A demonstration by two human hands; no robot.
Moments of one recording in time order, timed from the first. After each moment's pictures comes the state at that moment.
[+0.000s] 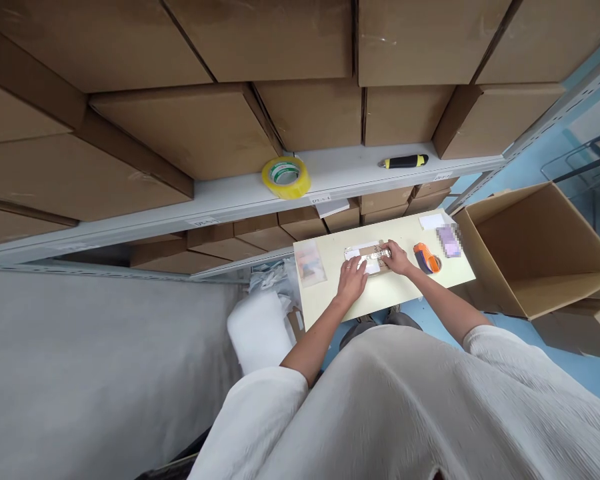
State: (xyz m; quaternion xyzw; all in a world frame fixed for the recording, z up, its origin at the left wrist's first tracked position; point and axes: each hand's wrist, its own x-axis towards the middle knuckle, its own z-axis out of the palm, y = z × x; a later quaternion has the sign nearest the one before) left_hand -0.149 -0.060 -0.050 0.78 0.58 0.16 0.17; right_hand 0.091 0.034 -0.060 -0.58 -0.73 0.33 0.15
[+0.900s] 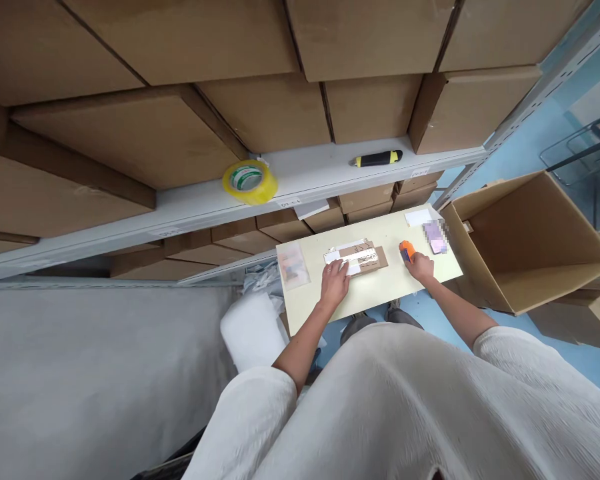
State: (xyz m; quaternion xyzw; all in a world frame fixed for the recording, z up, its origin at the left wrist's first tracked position) left_hand -0.137 -0.056 -0.045 0.76 0.61 0.12 0.18; right_hand 0.230 0.007 -0.078 -0.76 -0.61 0.22 0.01
